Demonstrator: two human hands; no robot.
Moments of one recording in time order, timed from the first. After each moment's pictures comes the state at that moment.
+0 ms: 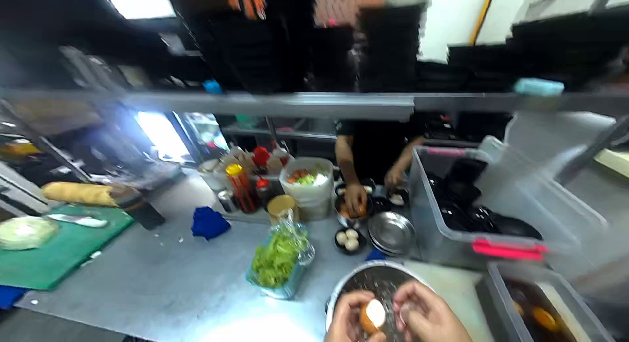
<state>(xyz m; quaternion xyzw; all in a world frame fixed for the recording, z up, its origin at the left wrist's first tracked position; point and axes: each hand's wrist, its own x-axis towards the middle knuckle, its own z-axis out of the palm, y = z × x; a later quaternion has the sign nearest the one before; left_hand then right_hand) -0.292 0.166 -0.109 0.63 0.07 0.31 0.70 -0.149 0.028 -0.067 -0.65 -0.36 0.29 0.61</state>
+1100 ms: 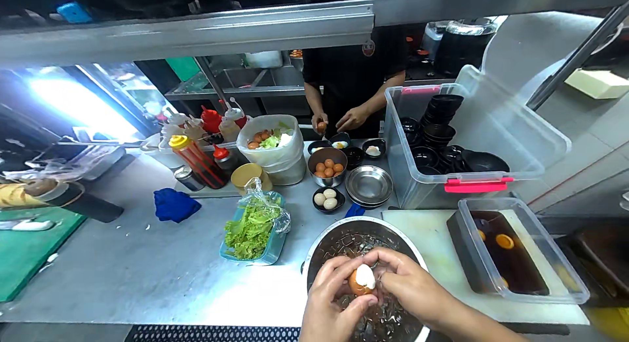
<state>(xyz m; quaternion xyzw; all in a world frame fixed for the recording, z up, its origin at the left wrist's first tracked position) -0.291 0.160 -0.102 0.74 0.10 0.25 0.61 -0.145 0.020 -0.077 -0.58 -0.29 0.46 0.60</state>
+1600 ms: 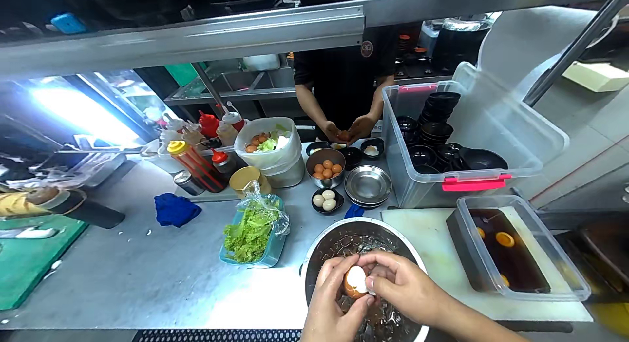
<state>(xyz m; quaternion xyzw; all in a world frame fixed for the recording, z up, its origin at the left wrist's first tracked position) -0.289 0.159 -0.102 0.76 0.12 0.20 0.61 -0.141 0.015 -0.078 -0.62 -0.36 0.42 0.56</state>
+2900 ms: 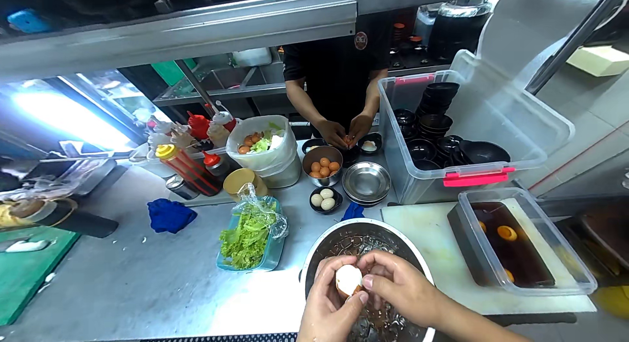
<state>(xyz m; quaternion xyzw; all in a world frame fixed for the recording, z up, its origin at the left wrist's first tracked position) -0.282 0.168 -0.097 0.63 0.14 0.19 0.74 -0.140 0.023 -0.086 -0.62 -0.35 0.42 0.56</state>
